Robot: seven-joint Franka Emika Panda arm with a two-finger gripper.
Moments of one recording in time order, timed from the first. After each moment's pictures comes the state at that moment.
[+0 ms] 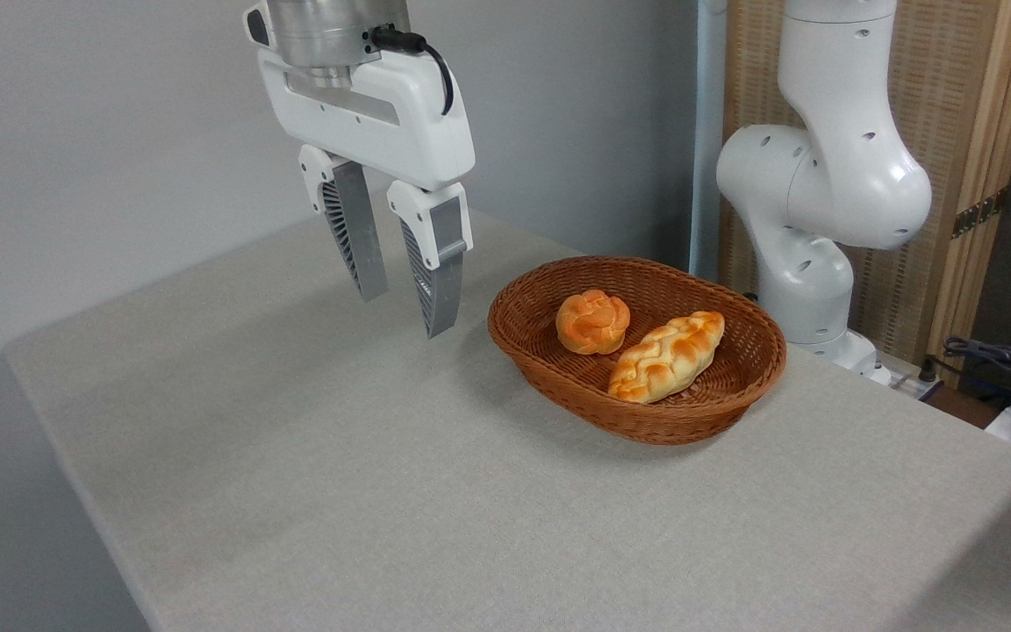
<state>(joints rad) 0.00 -0.03 -0.03 -1.61 -0.01 1.60 0.69</state>
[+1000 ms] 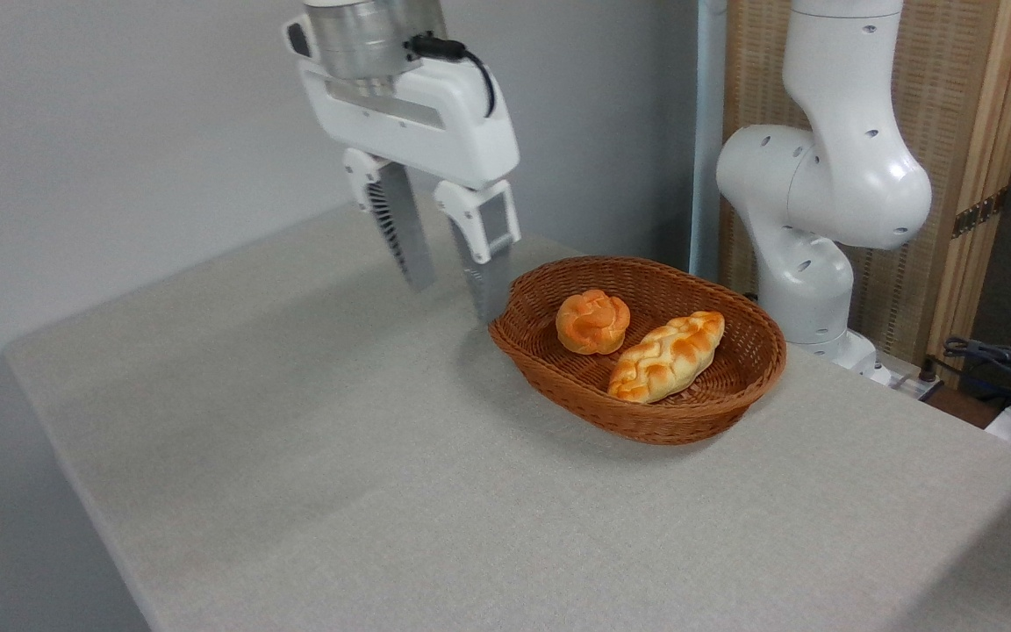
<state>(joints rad) 0.00 -0.11 -0.03 -1.73 -0.01 1.53 0.69</state>
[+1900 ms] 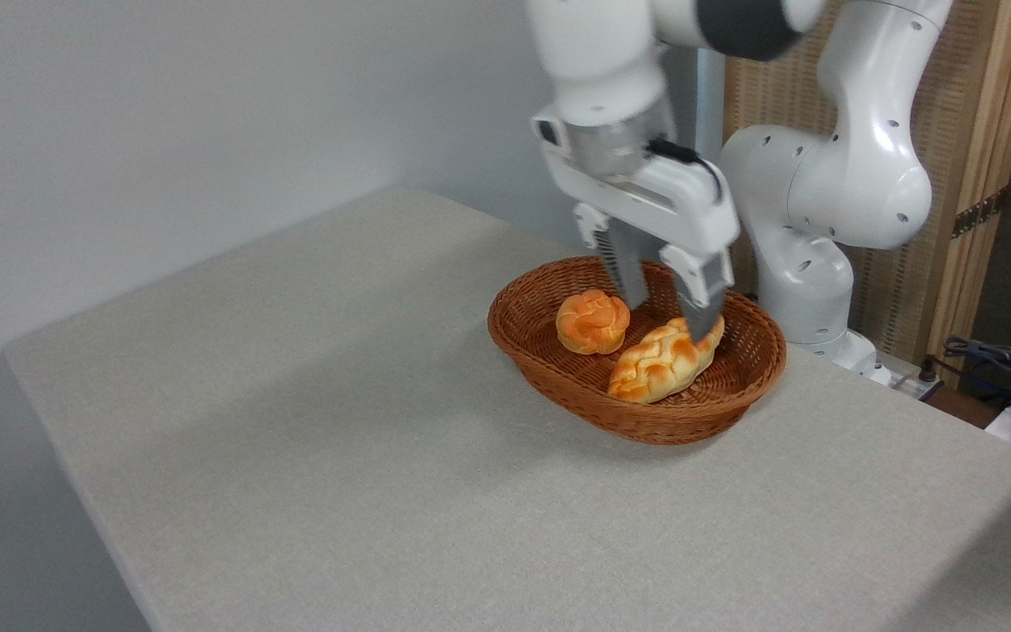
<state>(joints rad) 0.00 -0.64 0.09 -2.47 0.04 1.59 0.93</state>
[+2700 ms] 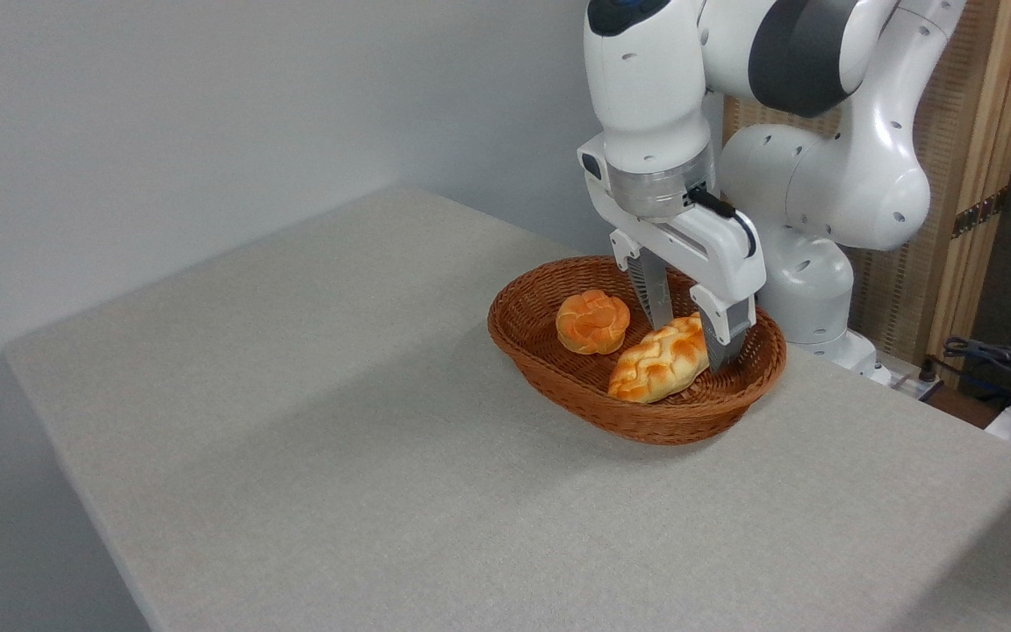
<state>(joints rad) -0.05 -0.70 0.16 -2.60 0.06 1.67 1.00</state>
